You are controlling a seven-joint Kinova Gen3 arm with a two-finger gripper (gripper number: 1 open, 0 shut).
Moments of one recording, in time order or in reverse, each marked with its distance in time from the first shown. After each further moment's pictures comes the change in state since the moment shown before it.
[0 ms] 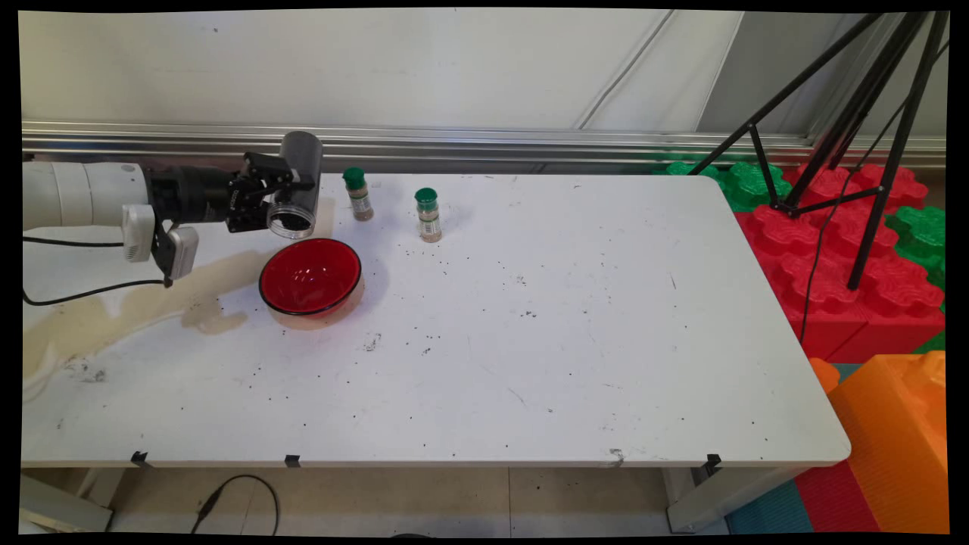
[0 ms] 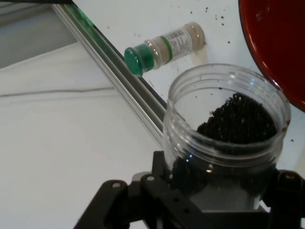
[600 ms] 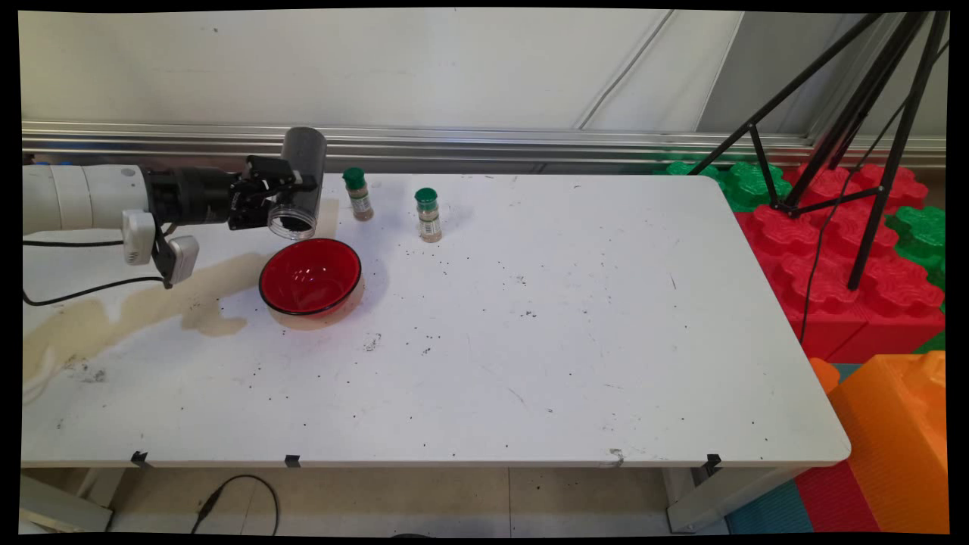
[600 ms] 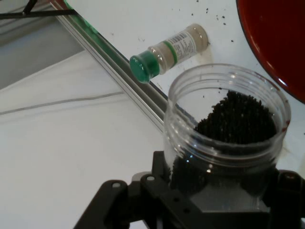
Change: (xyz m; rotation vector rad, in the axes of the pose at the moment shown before) arm 0.007 -0.003 -0.001 0.018 -0.007 0.096
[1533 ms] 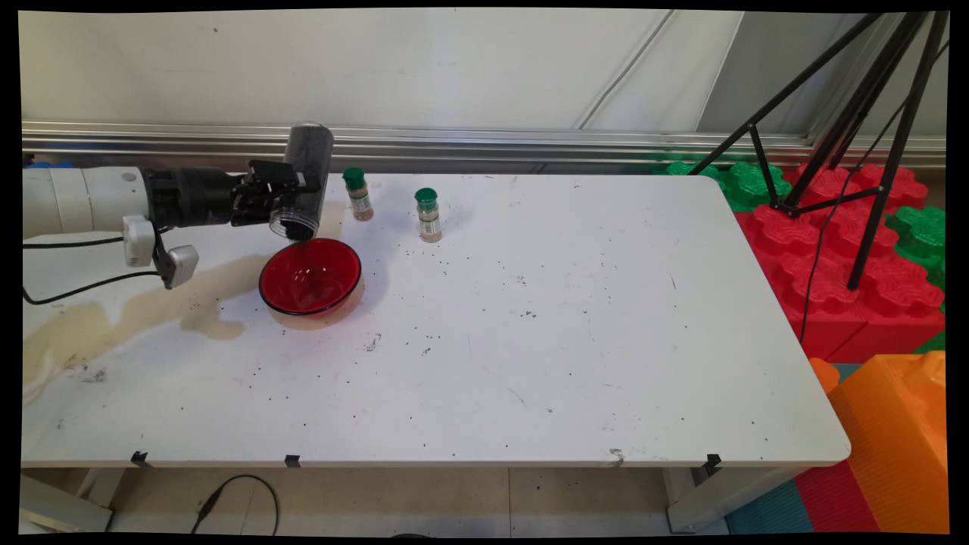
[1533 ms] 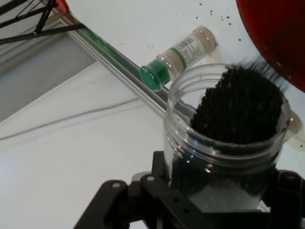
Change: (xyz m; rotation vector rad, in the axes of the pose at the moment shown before) arm 0.006 -0.002 -0.001 0.034 0.002 0.120
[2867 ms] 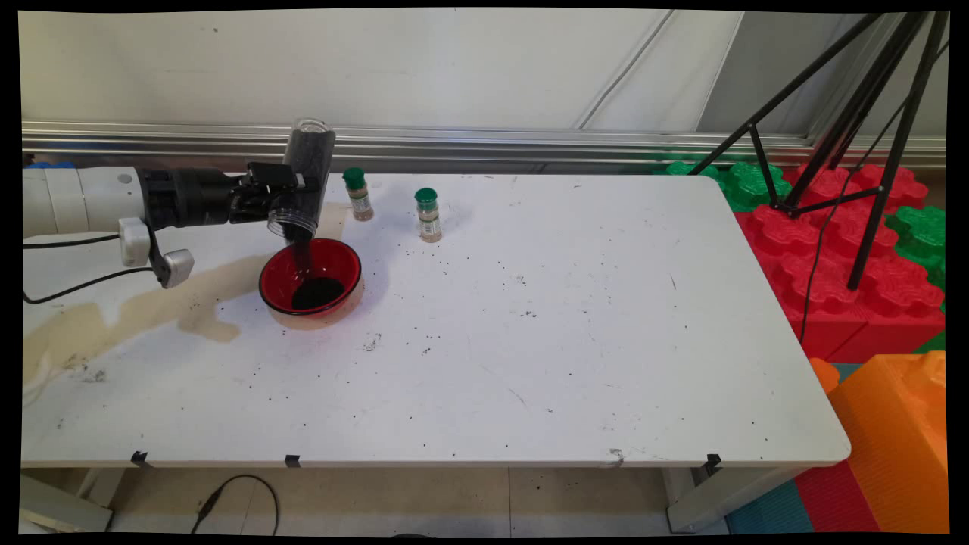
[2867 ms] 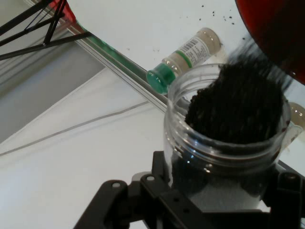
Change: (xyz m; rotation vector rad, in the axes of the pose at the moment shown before) arm 0.000 0.000 -0.003 0.023 0.006 0.066
